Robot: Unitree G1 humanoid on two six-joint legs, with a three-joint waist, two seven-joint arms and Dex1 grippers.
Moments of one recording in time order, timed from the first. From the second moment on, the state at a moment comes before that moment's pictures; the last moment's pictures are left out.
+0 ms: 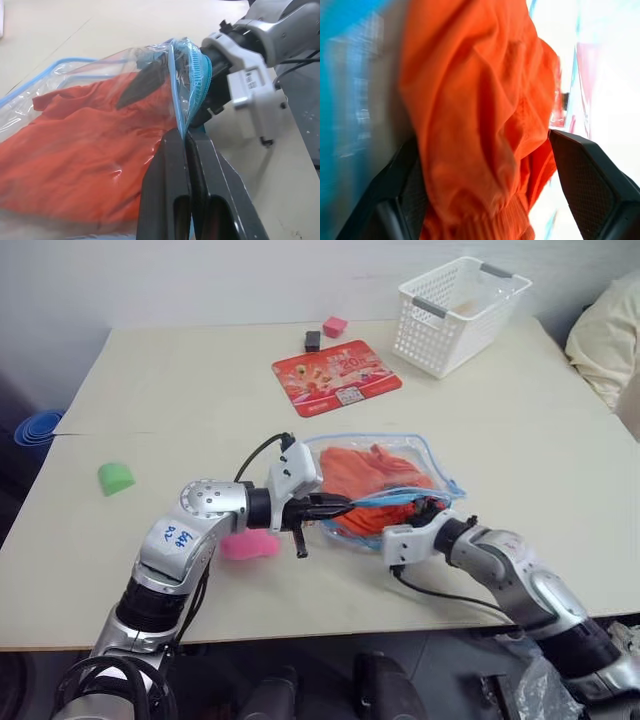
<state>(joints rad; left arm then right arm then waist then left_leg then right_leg) -0.59 0.46 -0.18 -0.32 -0.35 0.73 -0.84 -0.36 -0.68 0.35 -0.09 -0.65 -0.15 0.41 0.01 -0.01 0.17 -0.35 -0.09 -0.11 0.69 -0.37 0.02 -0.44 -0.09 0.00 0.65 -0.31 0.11</state>
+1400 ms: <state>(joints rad) -0.68 0.48 -0.29 0.08 -0.03 0.42 -0.67 0.32 -1.22 -0.21 -0.28 -0.31 -0.75 0.72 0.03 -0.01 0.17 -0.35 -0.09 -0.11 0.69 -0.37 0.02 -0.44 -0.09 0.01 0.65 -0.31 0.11</state>
